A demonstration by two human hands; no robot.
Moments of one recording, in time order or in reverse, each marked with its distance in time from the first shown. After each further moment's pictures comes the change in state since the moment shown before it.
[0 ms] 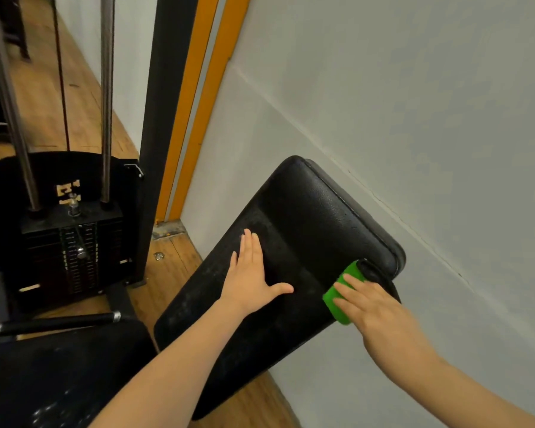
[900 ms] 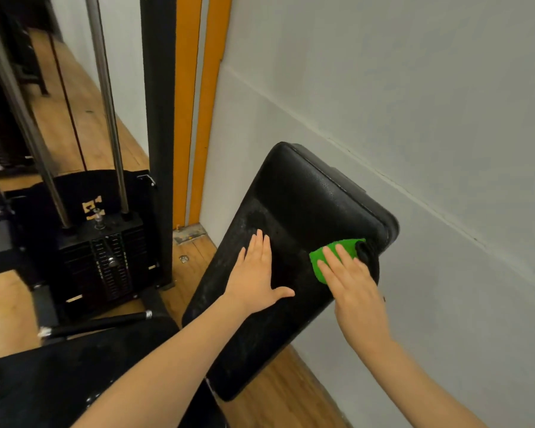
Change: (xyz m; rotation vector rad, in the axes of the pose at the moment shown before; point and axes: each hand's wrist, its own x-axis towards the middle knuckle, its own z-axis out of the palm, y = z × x) left_hand -0.030 0.014 -0.005 0.318 -0.079 0.107; right_hand -0.008 -0.033 0.052 0.147 0.260 0.334
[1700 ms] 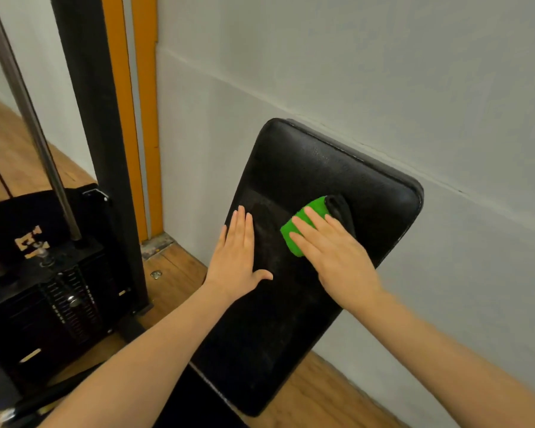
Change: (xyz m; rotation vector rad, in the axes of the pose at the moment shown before) left_hand 0.042 -0.081 -0.002 0.173 0.038 0.204; right_hand 0.061 -0.050 0.027 -0.264 -0.116 -0.062
